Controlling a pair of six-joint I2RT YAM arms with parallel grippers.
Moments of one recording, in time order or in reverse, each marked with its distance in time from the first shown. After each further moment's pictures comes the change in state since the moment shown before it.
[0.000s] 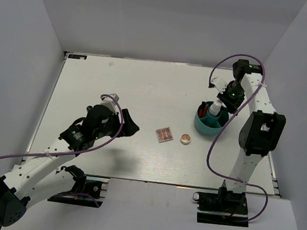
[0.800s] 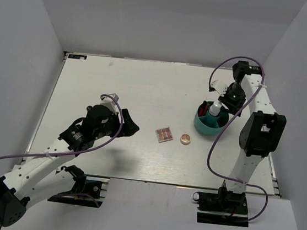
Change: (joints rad) left arm 0.000 -0.005 0.000 0.000 0.000 -0.003; right arm 0.001 -0.019 -0.034 -0.007 0.066 -0.074
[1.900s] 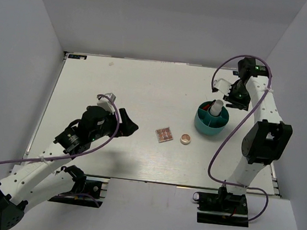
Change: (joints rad) left arm 0.000 -0.061 0.000 0.001 0.000 -0.005; right arm -0.005 -0.116 -0.010 0.035 0.058 -0.182
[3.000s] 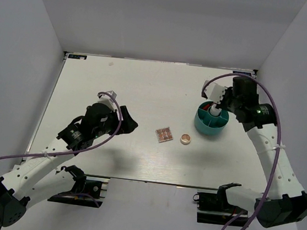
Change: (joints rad) left arm 0.000 0.062 0.042 -0.045 -0.074 -0.007; right arm 0.317 -0.663 -0.489 0.443 0.114 0.146
